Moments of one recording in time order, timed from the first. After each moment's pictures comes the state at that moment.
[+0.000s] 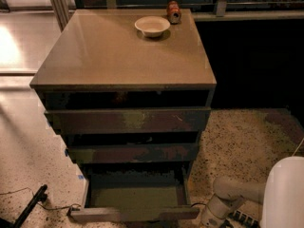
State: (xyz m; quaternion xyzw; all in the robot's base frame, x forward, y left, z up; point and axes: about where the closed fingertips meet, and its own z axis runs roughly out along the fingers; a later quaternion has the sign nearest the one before) arm 0.336 -0.194 0.253 0.48 -0.82 -0.30 0.06
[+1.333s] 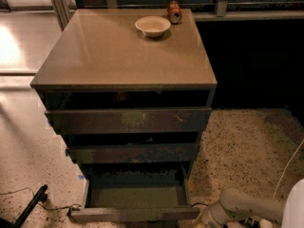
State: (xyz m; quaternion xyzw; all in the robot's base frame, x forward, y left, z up) arm 0.373 -0.192 0.220 0.43 -0.86 -0.26 -0.07
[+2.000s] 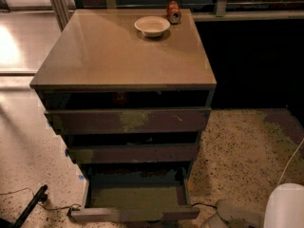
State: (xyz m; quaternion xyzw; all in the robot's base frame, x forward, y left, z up) arm 0.334 -0.192 0.144 0.40 -0.86 -0.31 -0.03
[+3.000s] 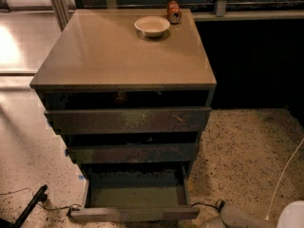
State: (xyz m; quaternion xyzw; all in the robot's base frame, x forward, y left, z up) arm 0.350 -0.177 0.134 0.35 -0.87 -0.34 -0.09
